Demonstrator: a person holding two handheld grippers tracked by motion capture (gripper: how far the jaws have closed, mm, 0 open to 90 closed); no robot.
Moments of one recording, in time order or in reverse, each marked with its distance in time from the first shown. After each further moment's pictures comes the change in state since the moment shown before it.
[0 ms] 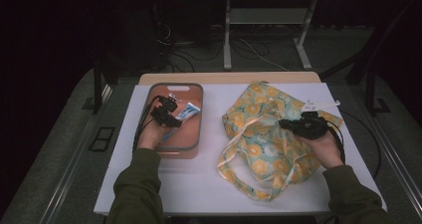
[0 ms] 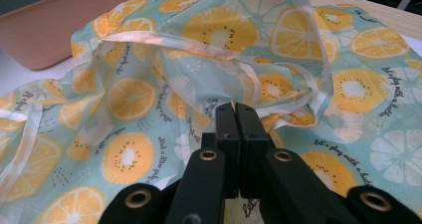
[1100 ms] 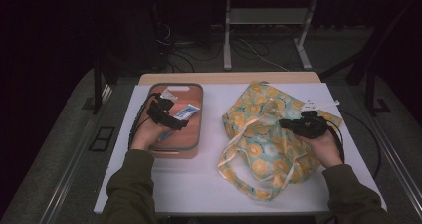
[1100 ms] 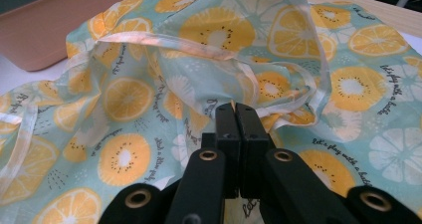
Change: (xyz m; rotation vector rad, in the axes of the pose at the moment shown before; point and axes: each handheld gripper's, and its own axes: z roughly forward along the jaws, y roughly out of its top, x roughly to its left) left arm 0.003 -0.003 -0.010 -0.171 -0.024 0.099; right arm -0.002 0.000 0.001 0.002 -0.003 0.009
